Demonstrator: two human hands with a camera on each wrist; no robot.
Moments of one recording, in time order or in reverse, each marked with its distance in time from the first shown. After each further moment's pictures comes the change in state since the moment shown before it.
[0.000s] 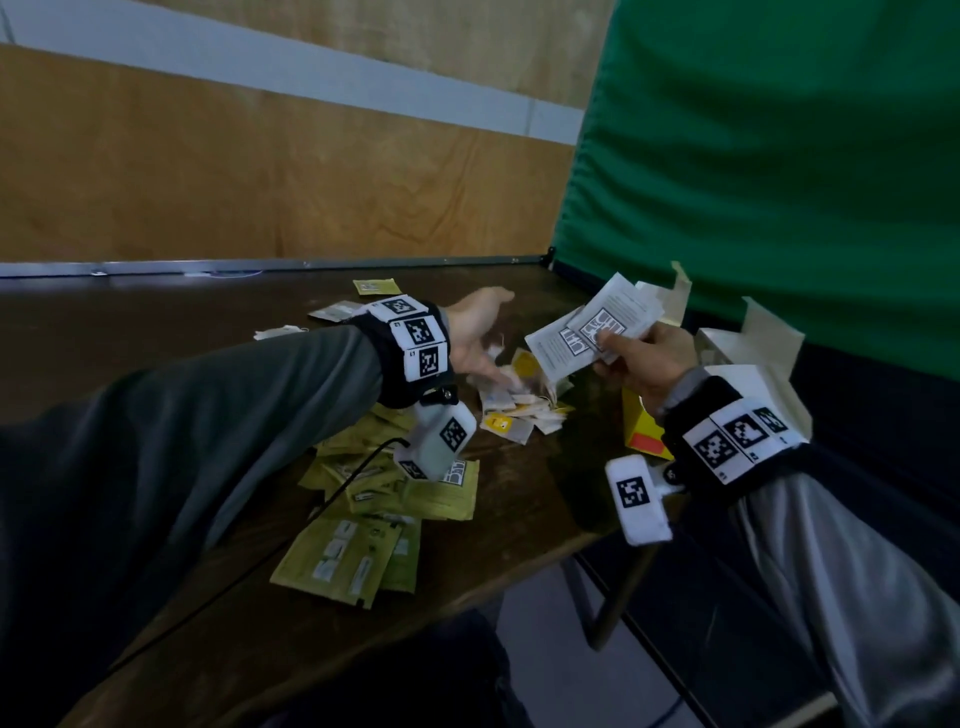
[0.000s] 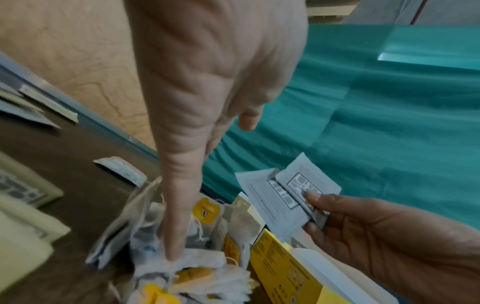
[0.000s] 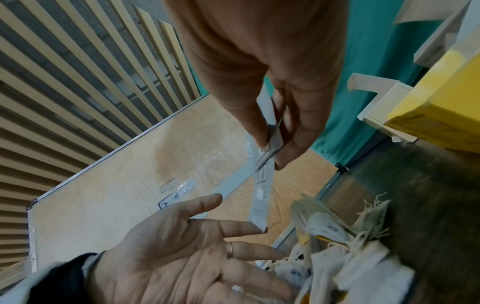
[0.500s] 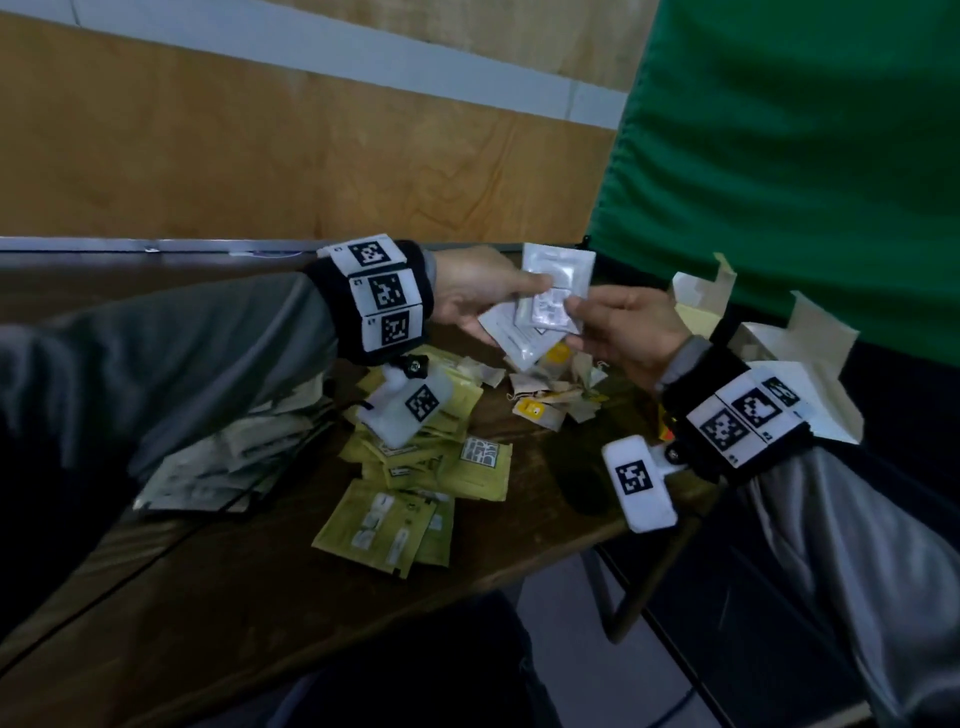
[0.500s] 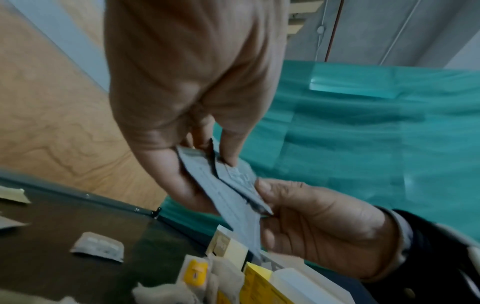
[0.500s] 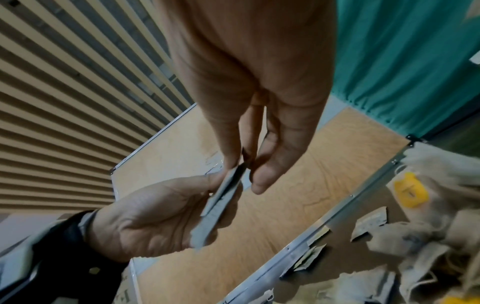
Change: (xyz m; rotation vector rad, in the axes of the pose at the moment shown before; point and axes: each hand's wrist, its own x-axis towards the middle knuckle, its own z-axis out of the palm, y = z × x) left_hand -0.055 0.016 -0.025 0.590 -0.008 0.222; right_hand -0.033 -0.021 0.052 -0.056 -0.367 -0.052
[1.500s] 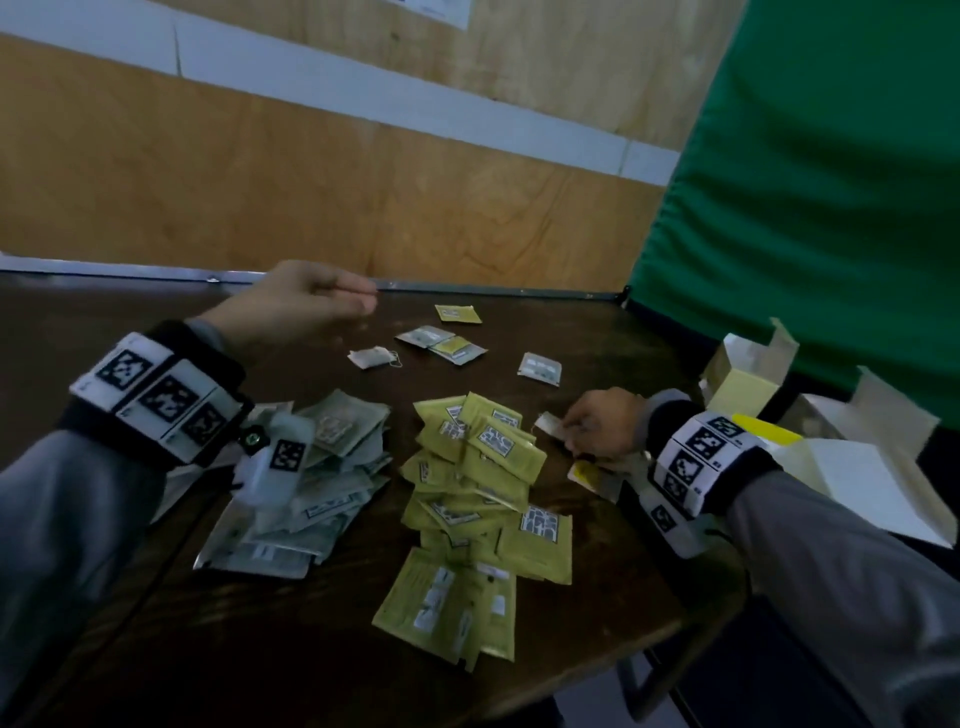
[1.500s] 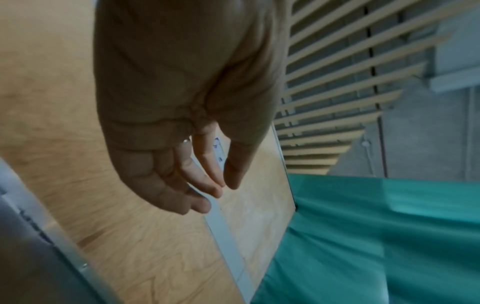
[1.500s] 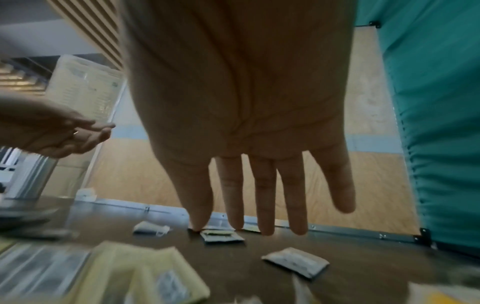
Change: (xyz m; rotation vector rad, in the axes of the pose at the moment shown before) left_hand -0.079 -0.103 -0.157 0.010 0.525 0.172; right_hand 0.065 0.019 0.044 -1.614 -0.599 0.101
